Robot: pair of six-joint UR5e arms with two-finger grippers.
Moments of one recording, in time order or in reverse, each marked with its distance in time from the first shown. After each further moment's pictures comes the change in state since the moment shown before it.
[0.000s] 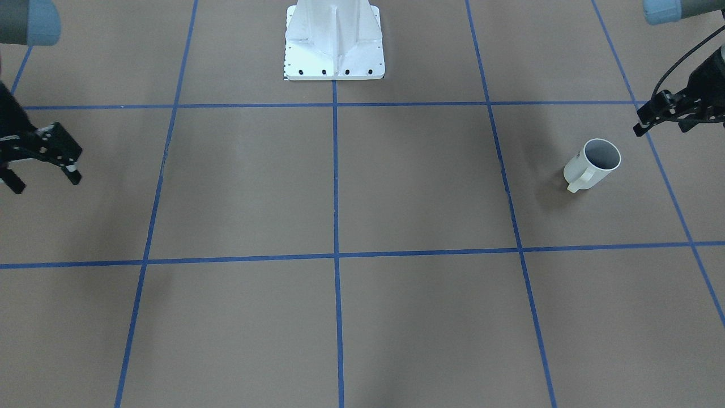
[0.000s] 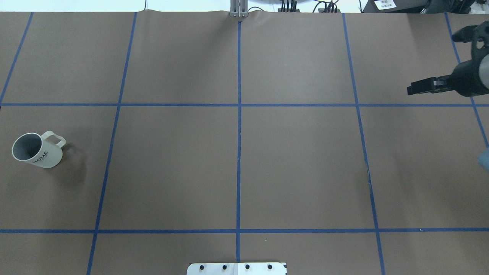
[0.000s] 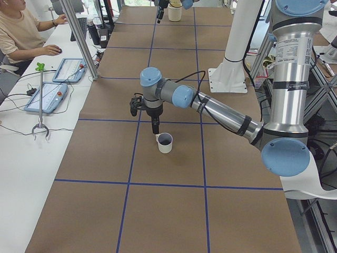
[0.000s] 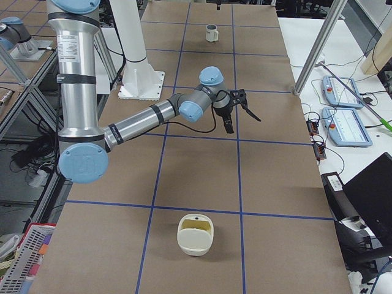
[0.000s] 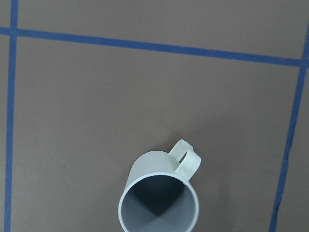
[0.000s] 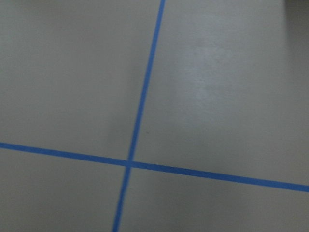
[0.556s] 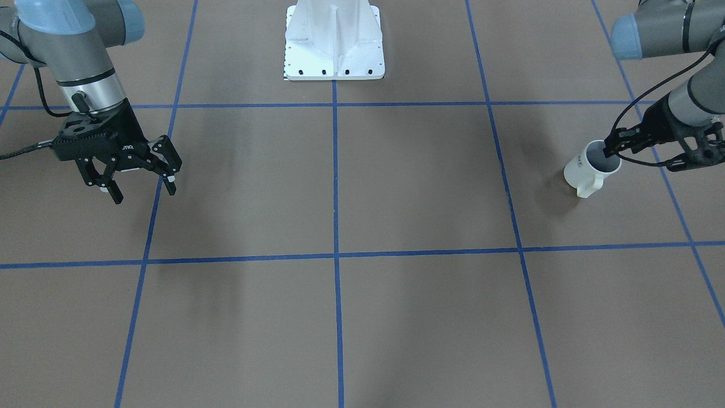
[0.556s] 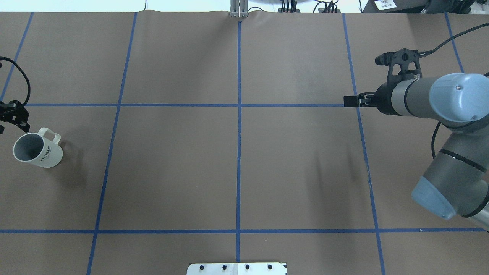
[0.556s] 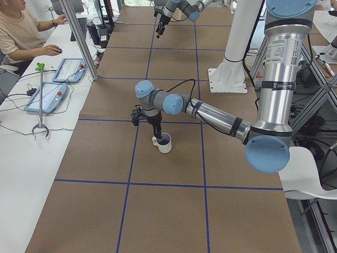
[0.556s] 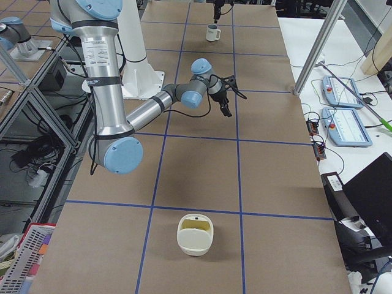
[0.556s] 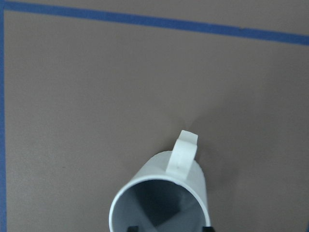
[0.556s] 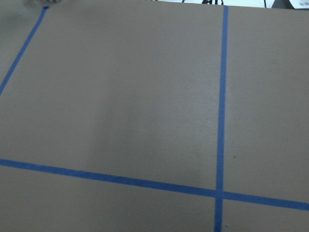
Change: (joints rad) left arm 0.153 -0.055 0.084 -0.003 -0.003 -0.164; right arm -0.346 0.165 -0.021 0.029 -0.386 0.285
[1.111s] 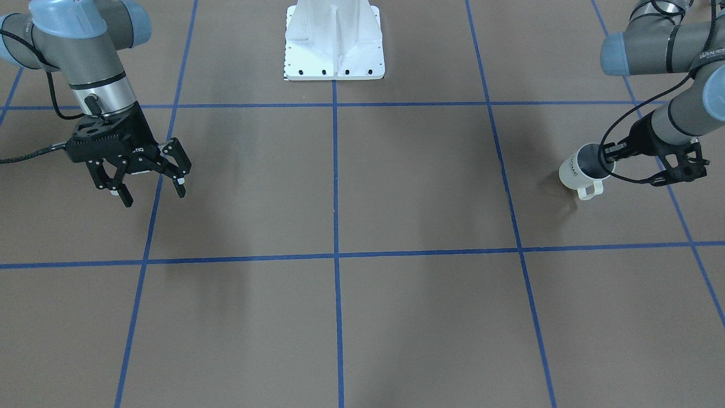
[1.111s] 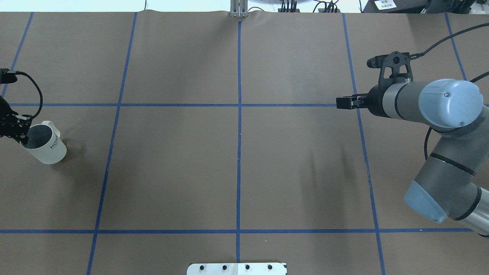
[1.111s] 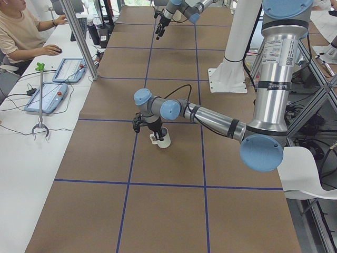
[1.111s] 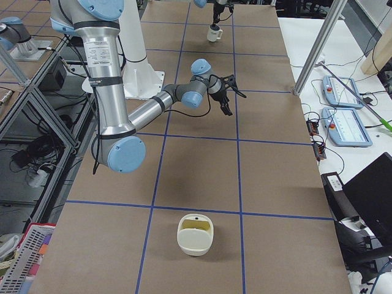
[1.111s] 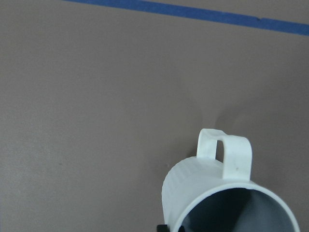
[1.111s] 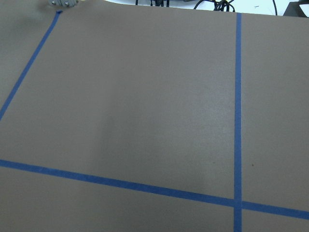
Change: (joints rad) left arm 0.067 -0.030 0.147 -0.016 0.007 -0.023; right arm -0.060 0.025 -0.023 0.040 -0.085 0.009
